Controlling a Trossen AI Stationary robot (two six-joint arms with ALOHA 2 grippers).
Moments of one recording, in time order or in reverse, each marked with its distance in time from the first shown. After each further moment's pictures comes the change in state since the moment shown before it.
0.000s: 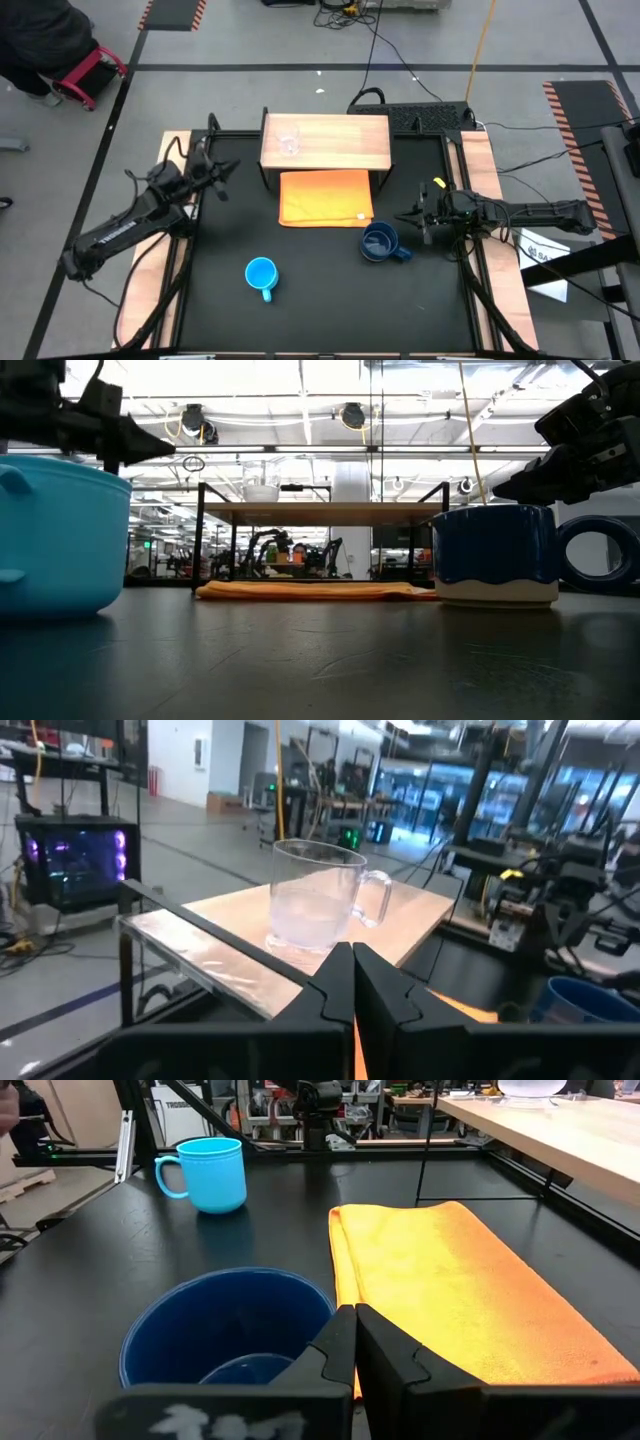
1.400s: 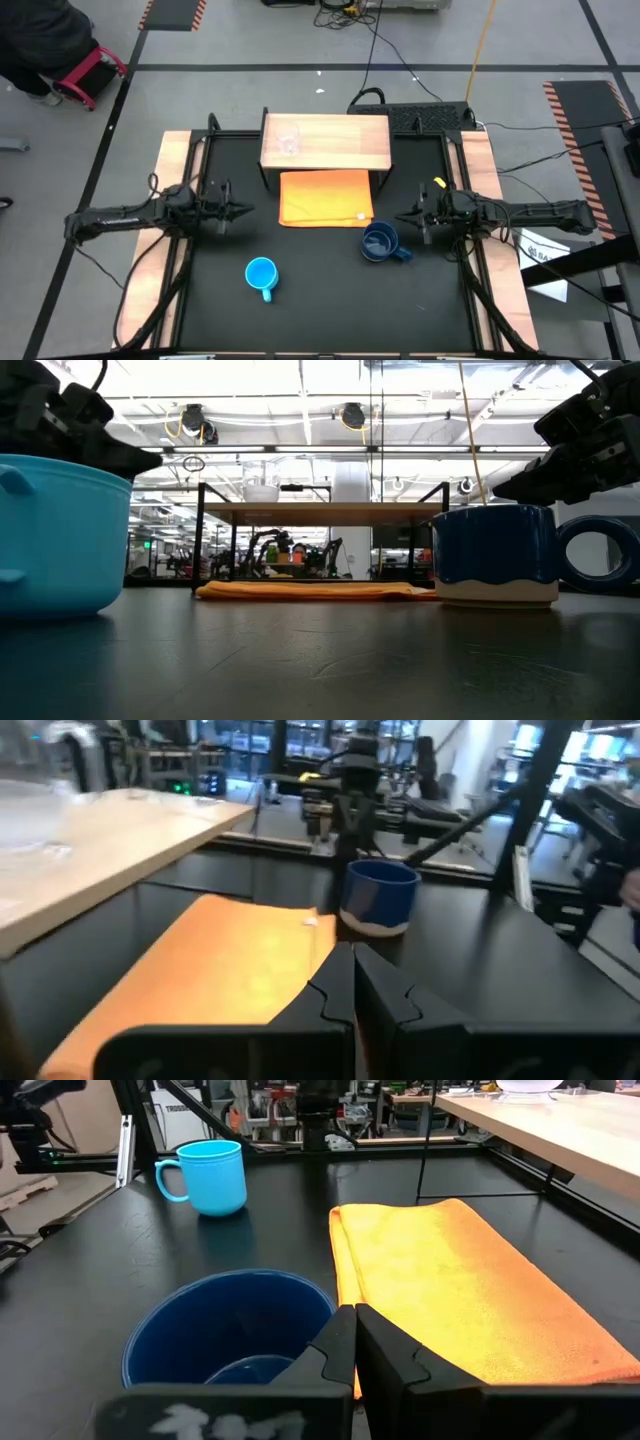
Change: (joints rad) left arm -0.518 -0.084 -0.160 0.001 -0.023 0.068; right arm 0.000 0.000 0.000 0.001 0.000 0.022
